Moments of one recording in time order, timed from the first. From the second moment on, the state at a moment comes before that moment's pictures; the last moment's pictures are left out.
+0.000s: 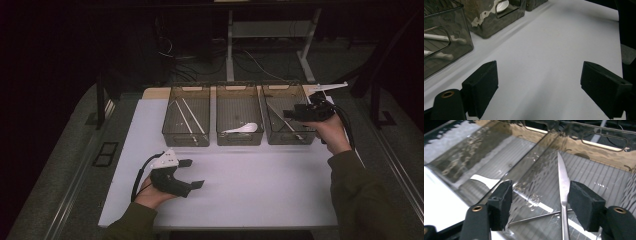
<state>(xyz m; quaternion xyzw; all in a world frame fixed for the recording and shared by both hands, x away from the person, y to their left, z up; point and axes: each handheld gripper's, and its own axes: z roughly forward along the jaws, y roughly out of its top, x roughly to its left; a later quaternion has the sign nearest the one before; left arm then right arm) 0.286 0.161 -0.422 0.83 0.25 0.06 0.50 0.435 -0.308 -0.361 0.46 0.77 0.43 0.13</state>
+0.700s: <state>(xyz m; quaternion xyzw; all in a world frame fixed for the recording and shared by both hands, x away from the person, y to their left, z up) 0.287 0.160 -0.426 0.83 0.25 0.07 0.49 0.349 -0.296 -0.375 0.40 0.77 0.45 0.18</state>
